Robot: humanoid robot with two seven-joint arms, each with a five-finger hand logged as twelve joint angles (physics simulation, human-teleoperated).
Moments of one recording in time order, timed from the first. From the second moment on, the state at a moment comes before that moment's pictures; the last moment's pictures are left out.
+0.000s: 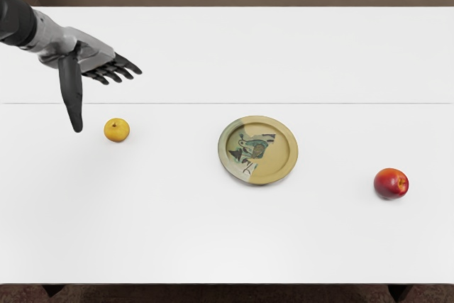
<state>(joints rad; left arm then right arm) -2.23 0.30 1.43 -1.27 -0.11 -0.61 -0.30 -0.09 0.00 -0.03 0.21 0.10 0.02 0.14</state>
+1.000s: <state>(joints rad) -2.38 0.27 1.38 -1.64 -0.10 0.03 -0.15 -0.09 0.00 -0.03 0.21 0.10 0.02 0.13</state>
